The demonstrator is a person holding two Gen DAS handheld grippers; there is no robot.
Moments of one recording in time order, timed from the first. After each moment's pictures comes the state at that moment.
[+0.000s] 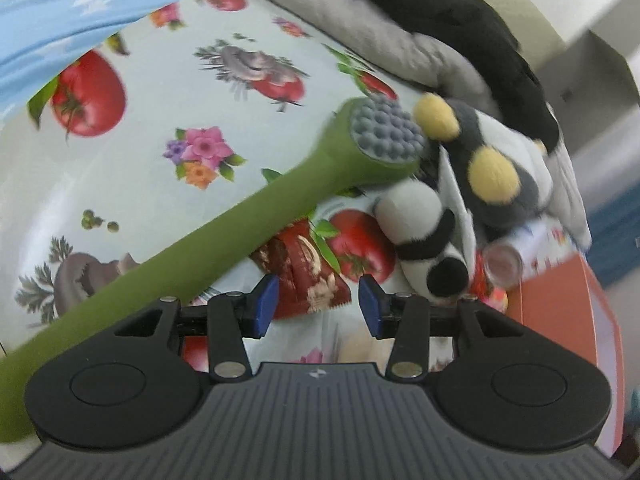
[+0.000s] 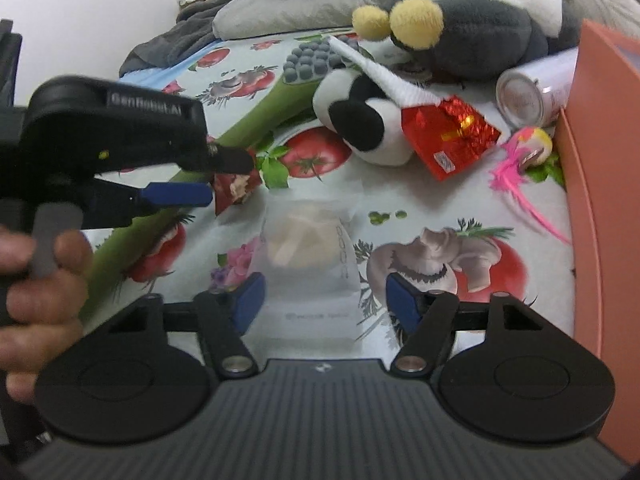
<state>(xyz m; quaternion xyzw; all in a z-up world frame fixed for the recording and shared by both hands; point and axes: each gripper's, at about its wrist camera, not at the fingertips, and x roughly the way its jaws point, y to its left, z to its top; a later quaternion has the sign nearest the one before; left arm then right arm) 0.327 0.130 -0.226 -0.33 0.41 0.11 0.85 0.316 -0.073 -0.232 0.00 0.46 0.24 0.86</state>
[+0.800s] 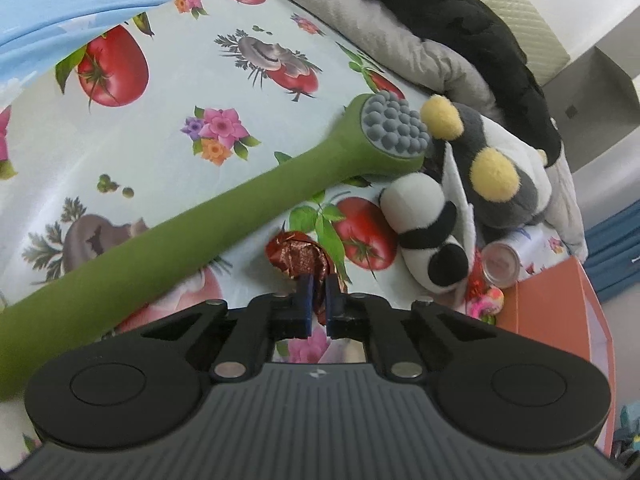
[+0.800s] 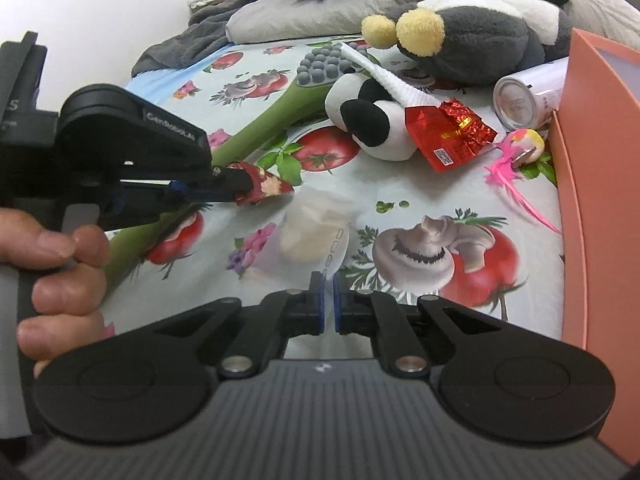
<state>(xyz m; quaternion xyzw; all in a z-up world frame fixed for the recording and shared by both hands) 0.302 0.124 -0.226 -0.34 0.40 0.11 0.84 0.288 -0.079 -0.218 -0.01 0.44 0.25 0.86</state>
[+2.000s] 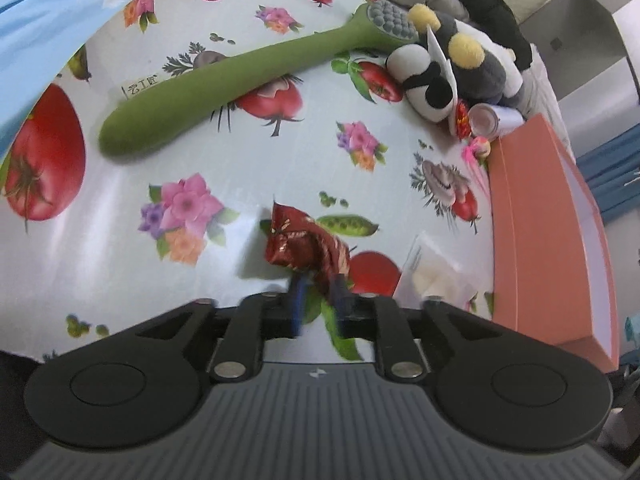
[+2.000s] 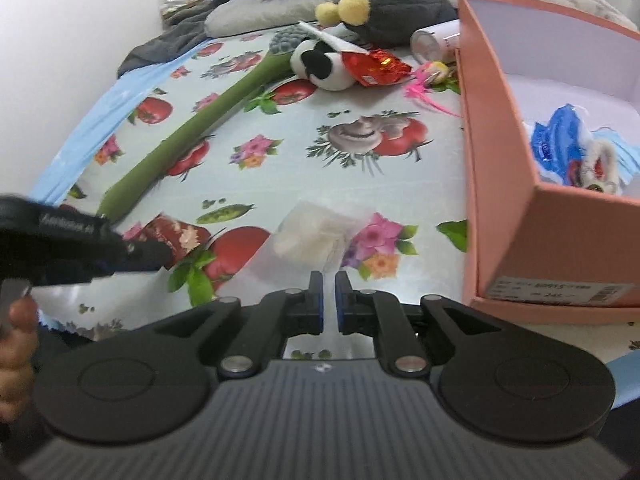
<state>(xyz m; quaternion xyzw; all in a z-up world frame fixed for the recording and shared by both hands) 0.140 0.097 -0.220 -0.31 0.47 0.06 0.82 0.172 -0.144 -0.200 0.01 0.45 0.19 0.87</state>
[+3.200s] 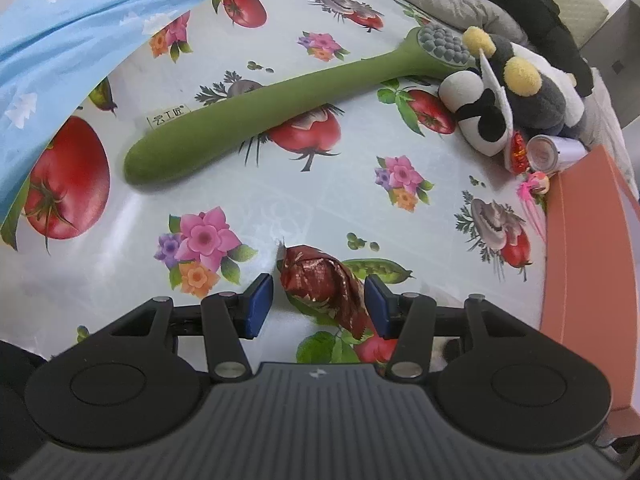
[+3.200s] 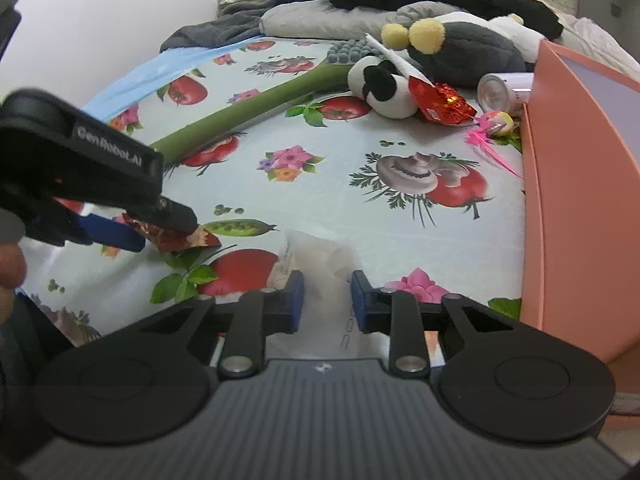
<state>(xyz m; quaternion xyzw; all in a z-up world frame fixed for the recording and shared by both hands) 0.170 0.078 -0.217 -0.28 0.47 0.18 0.82 0.190 -0.107 -0.227 -0.07 0.39 0.26 0.88</state>
